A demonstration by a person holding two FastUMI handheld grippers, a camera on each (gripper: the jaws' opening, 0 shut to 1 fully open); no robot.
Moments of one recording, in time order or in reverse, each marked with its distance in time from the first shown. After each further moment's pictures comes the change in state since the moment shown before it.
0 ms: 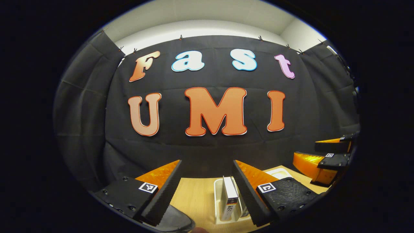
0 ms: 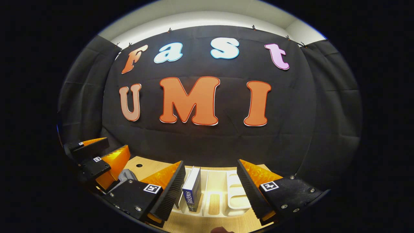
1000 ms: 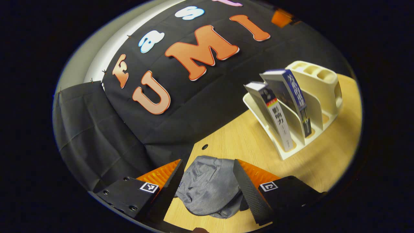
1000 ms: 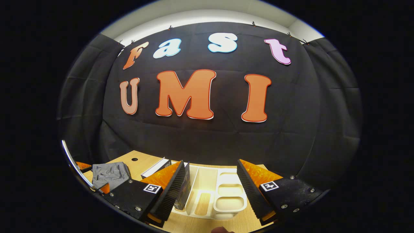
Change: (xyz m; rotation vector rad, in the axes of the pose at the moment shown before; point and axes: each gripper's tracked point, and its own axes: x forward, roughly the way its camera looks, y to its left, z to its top) left arm -0.069 0.071 -0.228 0.653 0.425 0.203; right arm 0.025 -0.049 -0.033 -0.026 0.009 0.035
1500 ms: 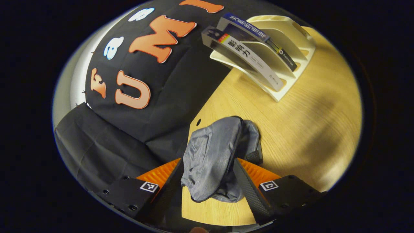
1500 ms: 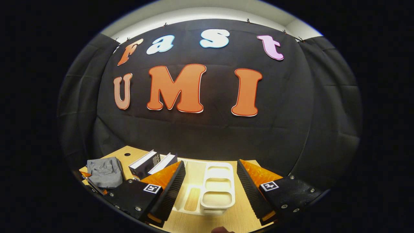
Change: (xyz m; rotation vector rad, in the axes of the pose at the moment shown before) left arm 0.019 -0.038 -0.099 0.316 0.153 -0.008; right arm -0.004 -0.033 -0.020 -0.005 0.038 -0.048
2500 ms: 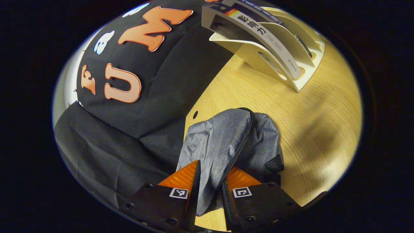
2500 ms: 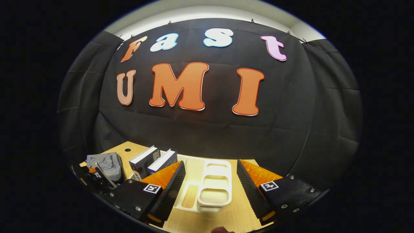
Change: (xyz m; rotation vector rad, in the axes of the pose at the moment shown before) left arm 0.065 0.006 -0.009 -0.034 0.100 -0.094; right arm -0.010 0.007 0.001 -0.042 0.016 0.031
